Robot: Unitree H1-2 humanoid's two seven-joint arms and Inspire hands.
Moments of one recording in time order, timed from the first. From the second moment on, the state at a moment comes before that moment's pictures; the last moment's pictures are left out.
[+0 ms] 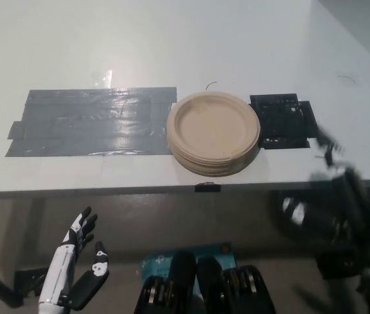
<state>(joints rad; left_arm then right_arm) 0.12 0.12 -0.04 -0.24 0.17 0.06 -0.02 -0.22 -0.25 0.12 -0.23 -0.48 -0.17 -0.03</state>
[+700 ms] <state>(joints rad) 0.09 0.12 -0.04 -0.24 0.18 0.06 -0.02 -0.62 -0.42 0.34 0.11 -0.67 -0.11 0.20</state>
